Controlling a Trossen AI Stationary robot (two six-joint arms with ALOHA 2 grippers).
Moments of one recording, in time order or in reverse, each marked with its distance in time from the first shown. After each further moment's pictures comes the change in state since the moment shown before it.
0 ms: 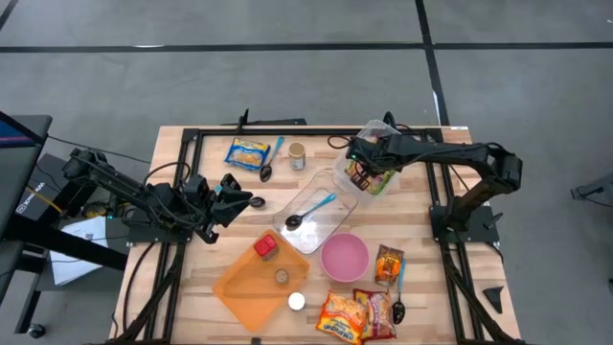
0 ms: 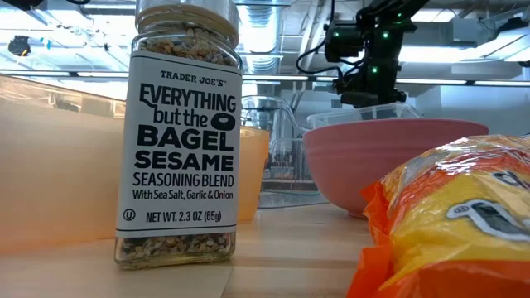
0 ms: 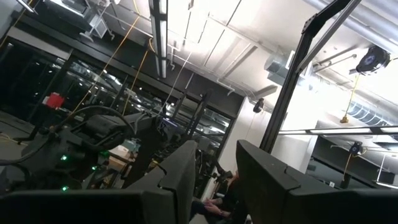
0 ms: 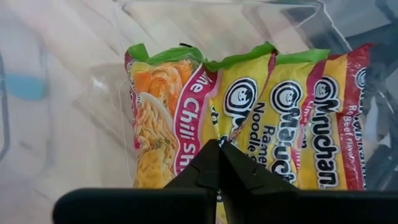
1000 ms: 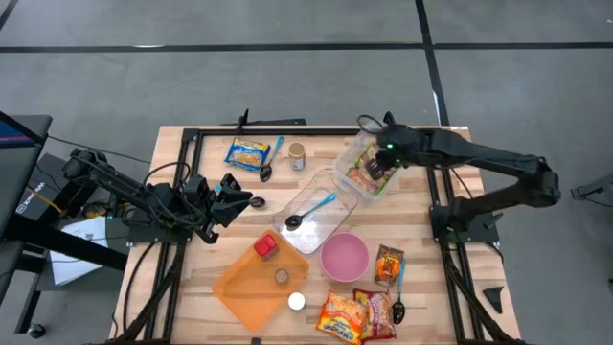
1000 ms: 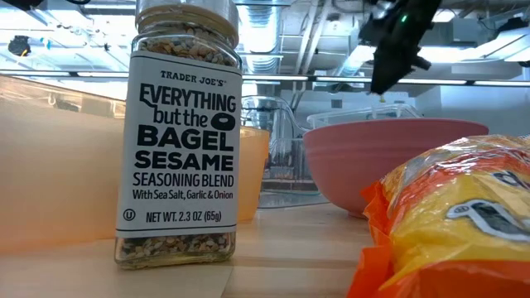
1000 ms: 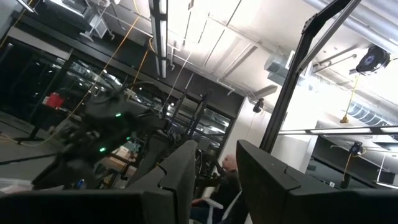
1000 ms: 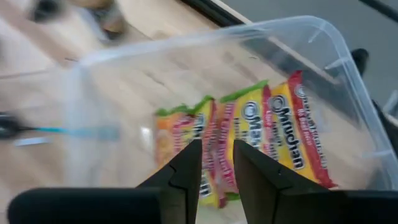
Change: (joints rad) left arm 0.000 0.000 0.000 0.000 0.000 0.000; right arm 0.022 -0.356 -0.003 0.000 -0.048 0.122
